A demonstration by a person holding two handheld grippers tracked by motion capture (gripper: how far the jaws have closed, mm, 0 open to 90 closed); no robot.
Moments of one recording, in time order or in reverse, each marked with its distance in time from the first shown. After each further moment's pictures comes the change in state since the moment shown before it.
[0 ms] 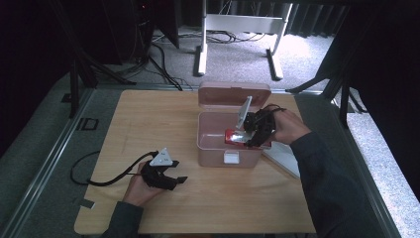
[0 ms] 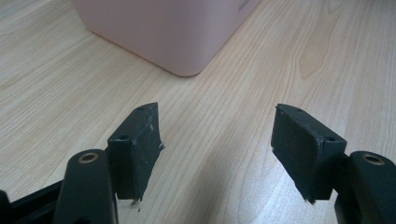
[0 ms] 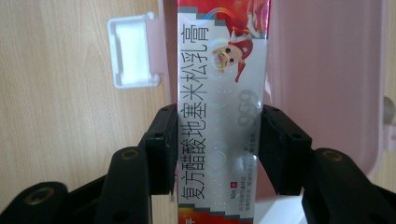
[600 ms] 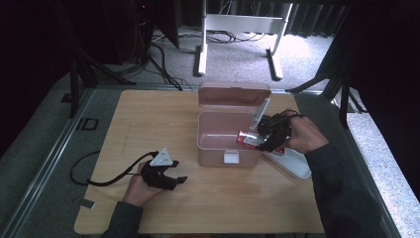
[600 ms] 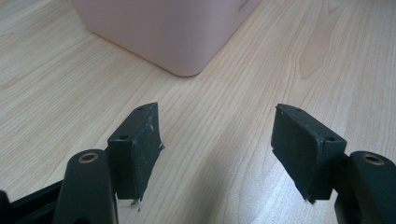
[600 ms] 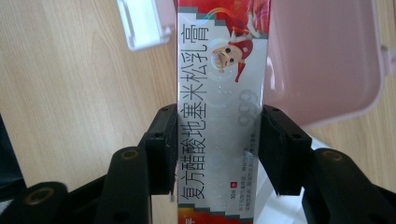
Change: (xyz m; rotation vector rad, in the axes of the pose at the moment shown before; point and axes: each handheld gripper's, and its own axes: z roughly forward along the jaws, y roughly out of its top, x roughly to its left) left arm 0.000 0.000 0.000 0.001 0.000 0.004; right arm 0.020 -0.030 -0.022 -0.002 -0.047 0.139
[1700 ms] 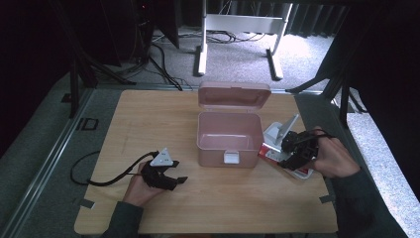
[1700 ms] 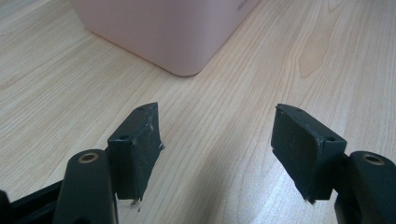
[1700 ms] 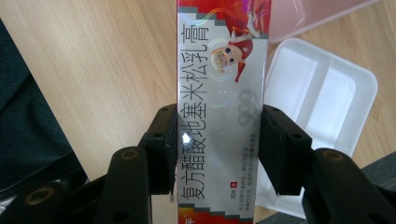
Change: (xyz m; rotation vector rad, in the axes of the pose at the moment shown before) left arm -0.001 0.001 0.000 0.004 -0.001 -0.002; right arm 0.042 -0.059 -0.025 0.039 -0.019 0.163
